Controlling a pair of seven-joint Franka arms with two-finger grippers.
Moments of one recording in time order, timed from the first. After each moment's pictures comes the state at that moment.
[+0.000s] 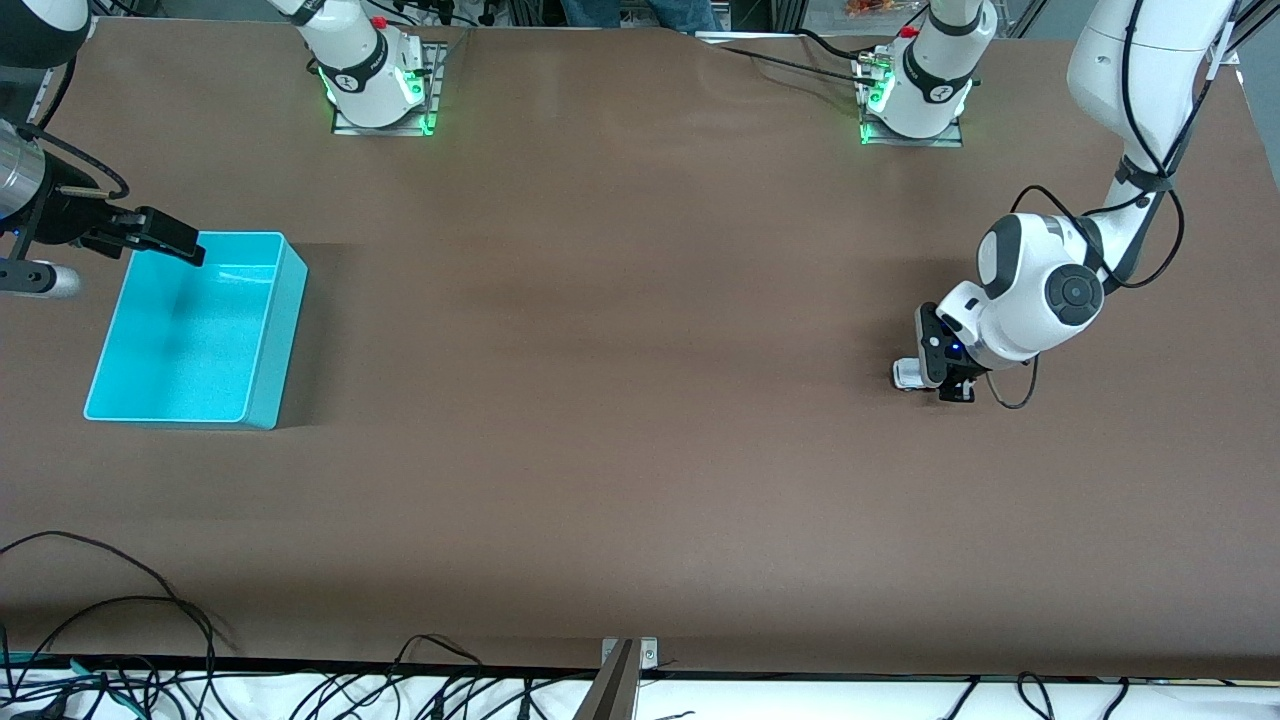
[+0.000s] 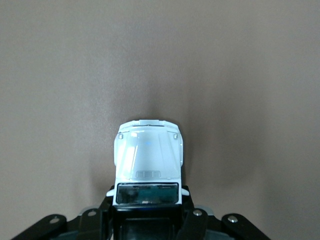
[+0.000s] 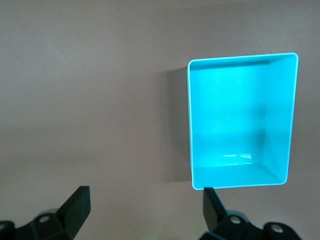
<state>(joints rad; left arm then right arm) 0.09 0.44 -0.13 -2.18 0.00 2.59 1.52 -0.02 0.06 0.03 -1.59 0.00 1.56 0.10</state>
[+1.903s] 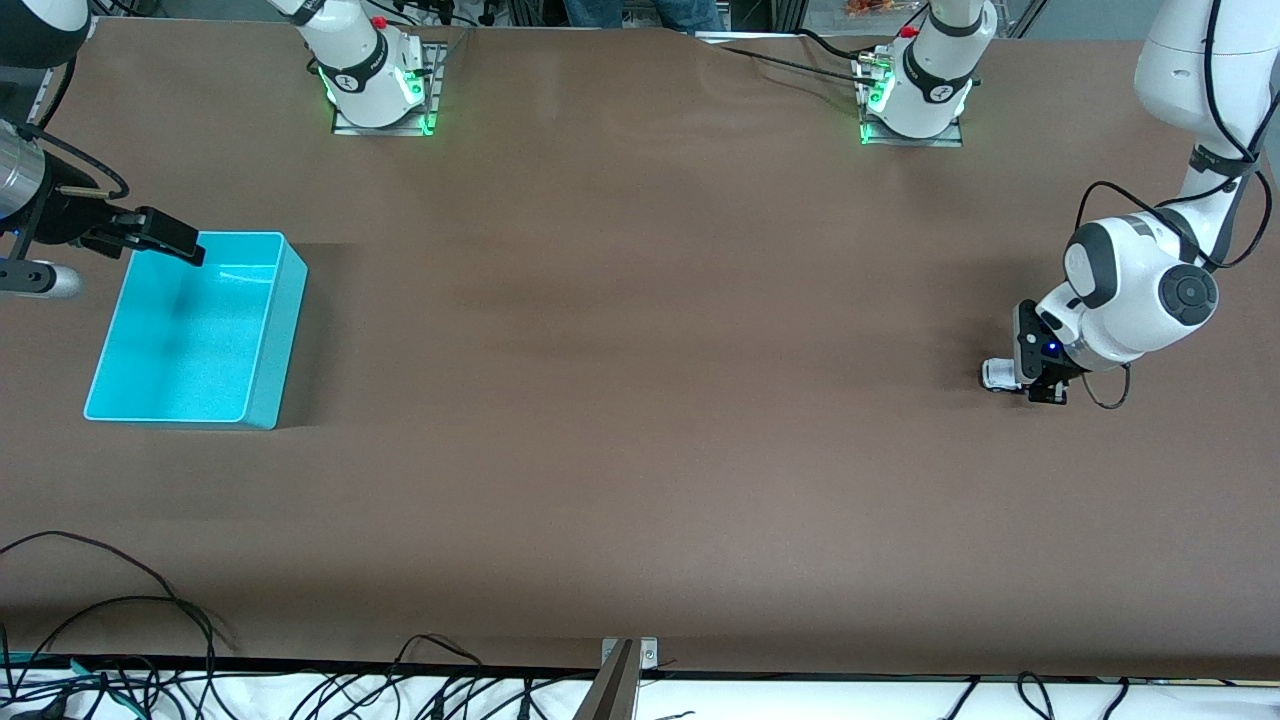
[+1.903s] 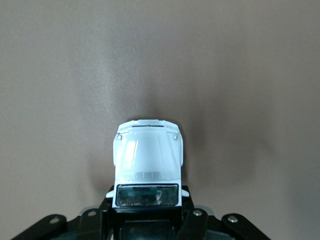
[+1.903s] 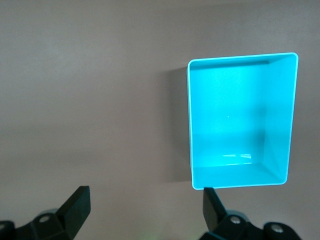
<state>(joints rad) 0.19 0.46 0.03 -2.14 0.00 2.59 1.88 -0.02 0.06 0.03 -1.59 0.00 1.56 0.10</state>
